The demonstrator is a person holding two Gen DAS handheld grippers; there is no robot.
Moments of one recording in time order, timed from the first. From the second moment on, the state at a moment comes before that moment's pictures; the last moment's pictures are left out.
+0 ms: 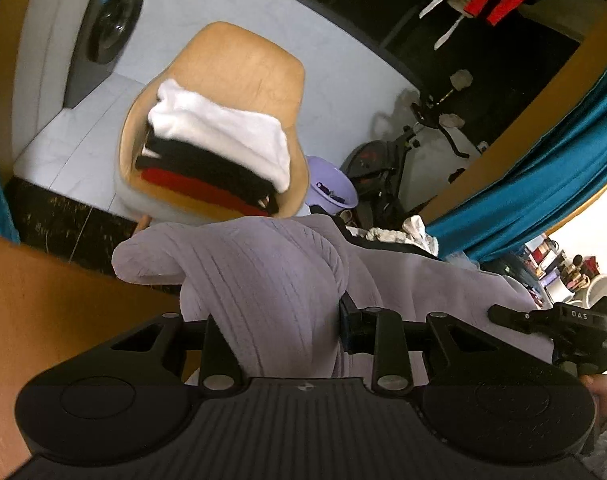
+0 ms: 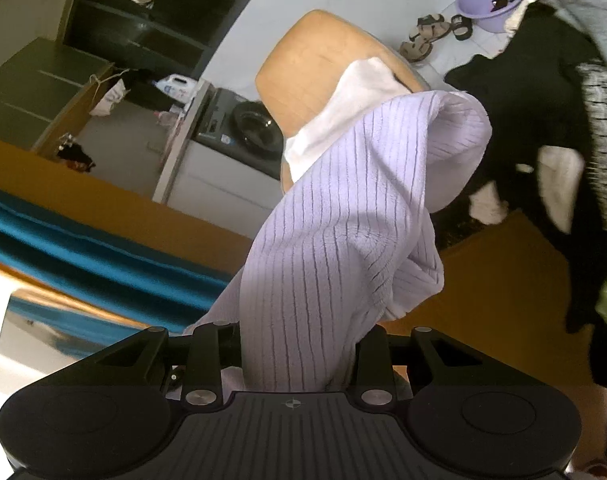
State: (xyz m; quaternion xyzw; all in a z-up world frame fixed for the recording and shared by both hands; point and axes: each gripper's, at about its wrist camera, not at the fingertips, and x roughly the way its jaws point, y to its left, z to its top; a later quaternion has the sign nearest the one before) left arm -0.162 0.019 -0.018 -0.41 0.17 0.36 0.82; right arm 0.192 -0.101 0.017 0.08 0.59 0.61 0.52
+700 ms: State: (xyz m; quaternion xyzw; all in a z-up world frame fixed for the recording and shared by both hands) left arm -0.158 0.269 -0.041 -0.43 0.13 0.39 0.80; right arm 0.210 0.183 -0.015 0.07 0.58 0.63 0.51
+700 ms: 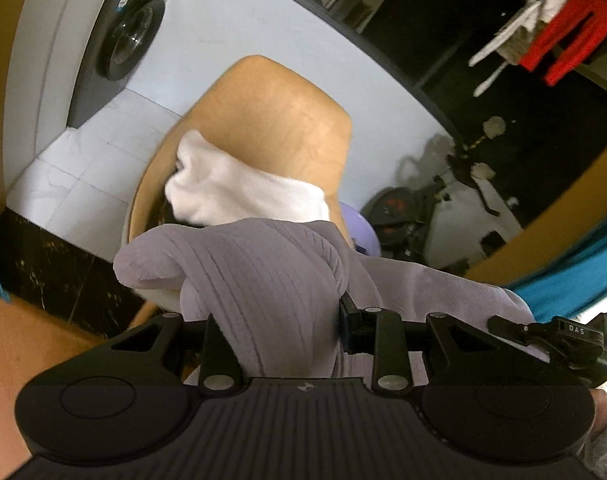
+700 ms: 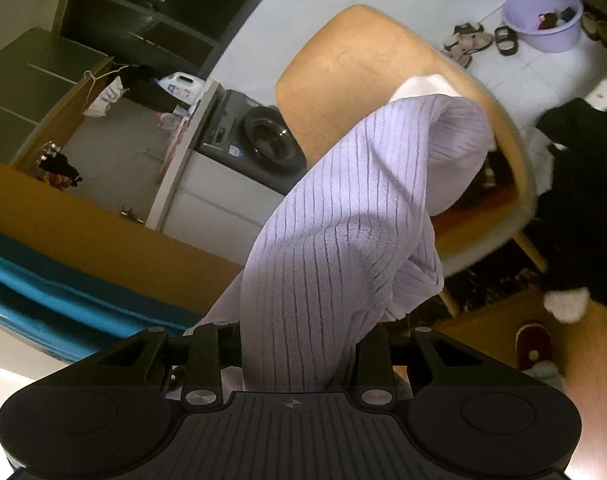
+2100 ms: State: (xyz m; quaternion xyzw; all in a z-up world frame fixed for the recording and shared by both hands) left arm -0.028 0.721 -0.198 -0.52 0.31 0.37 0.71; right arm 0.382 0.677 -0.221 -0.03 0.70 0.50 0.51
